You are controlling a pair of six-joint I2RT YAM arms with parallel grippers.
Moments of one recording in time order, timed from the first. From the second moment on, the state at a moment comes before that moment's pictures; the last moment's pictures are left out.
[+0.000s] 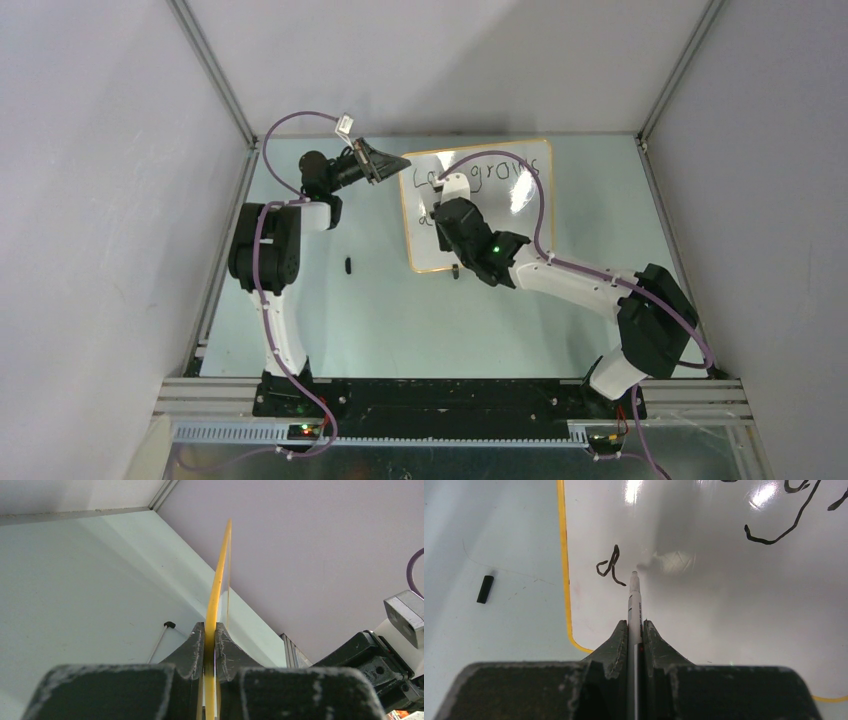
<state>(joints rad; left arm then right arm) -0.12 2.06 1.19 1.18 1.00 -1.01 0.91 1.58 1.16 -0.10 0.49 0.28</state>
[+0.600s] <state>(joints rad) -0.12 2.06 1.19 1.18 1.00 -1.01 0.90 1.61 1.20 -0.16 0.52 0.30</state>
